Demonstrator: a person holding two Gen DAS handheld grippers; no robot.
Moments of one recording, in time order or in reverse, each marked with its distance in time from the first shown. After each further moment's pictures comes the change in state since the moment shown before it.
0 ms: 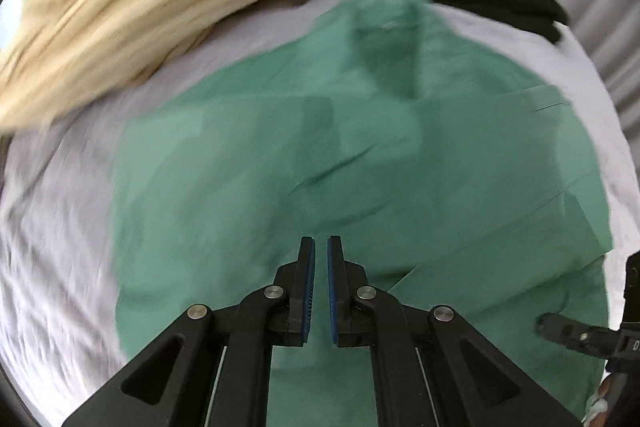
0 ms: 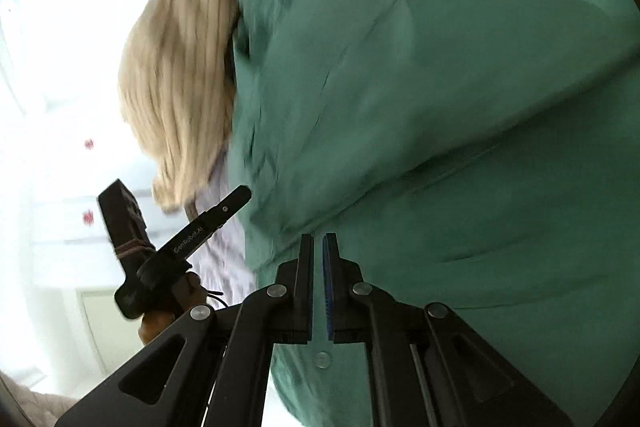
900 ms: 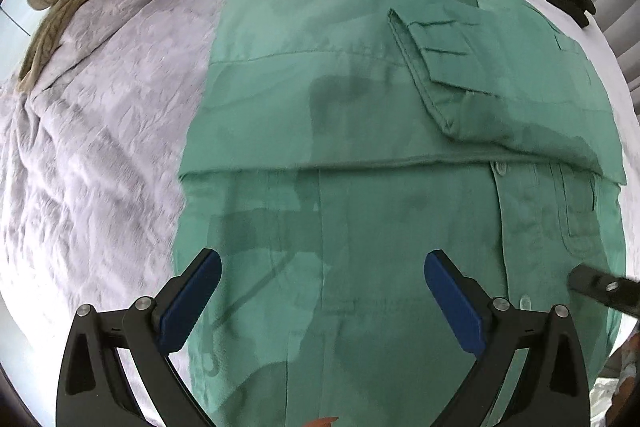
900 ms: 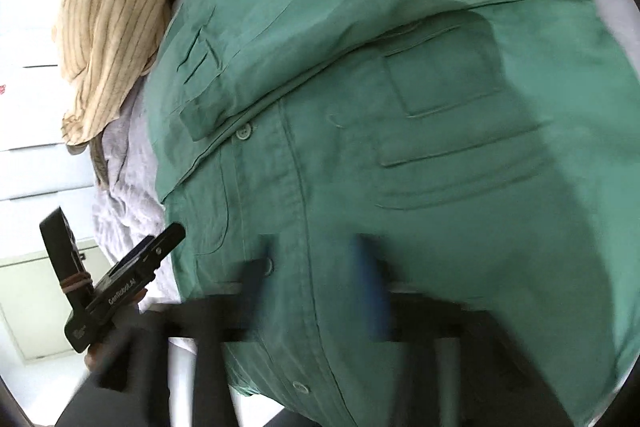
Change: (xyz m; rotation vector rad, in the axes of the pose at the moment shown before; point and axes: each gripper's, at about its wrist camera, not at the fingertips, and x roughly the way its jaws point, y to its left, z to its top) left arm -0.042 0.054 -0.127 -0.112 0.119 0.048; right arm -0.011 0.042 -0.062 -0.079 0.064 -0.438
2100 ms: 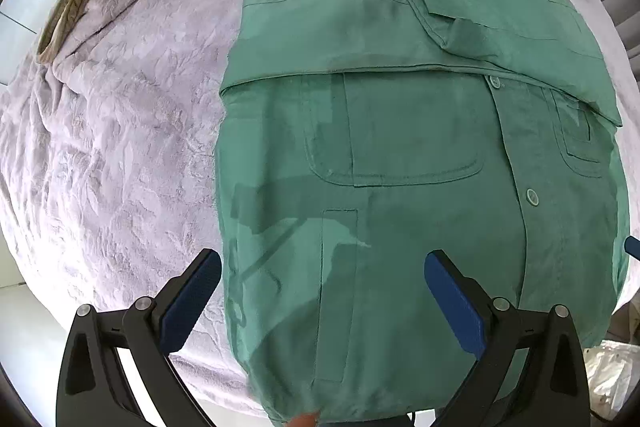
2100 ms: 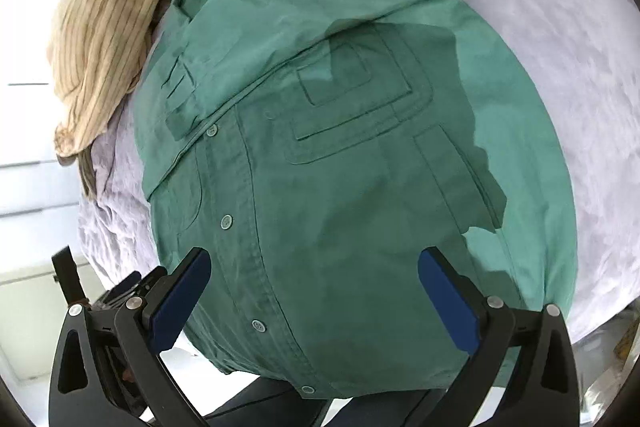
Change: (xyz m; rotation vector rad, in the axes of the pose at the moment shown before) left arm -0.028 0.011 -0.046 0.037 0.112 0.039; right arm -0.068 -0.039 -0.025 0.060 -0.040 -0.085
